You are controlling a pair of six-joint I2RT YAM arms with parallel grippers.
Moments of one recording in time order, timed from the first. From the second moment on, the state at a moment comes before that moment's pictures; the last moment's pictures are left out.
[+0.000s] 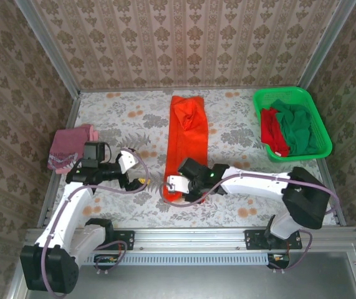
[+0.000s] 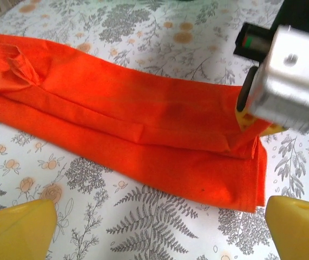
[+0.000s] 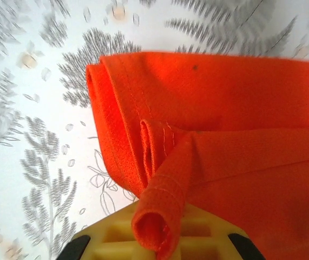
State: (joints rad) left arm -0.16 0.89 0.66 -0.64 0.89 0.81; right arm 0.98 1.53 0.99 -0.53 -0.11 -0.47
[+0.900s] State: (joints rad) left arm -0.14 0.93 0.62 -0.60 0.92 0.80; right arm 0.58 1.95 1.61 -0.76 -0.16 -0.79
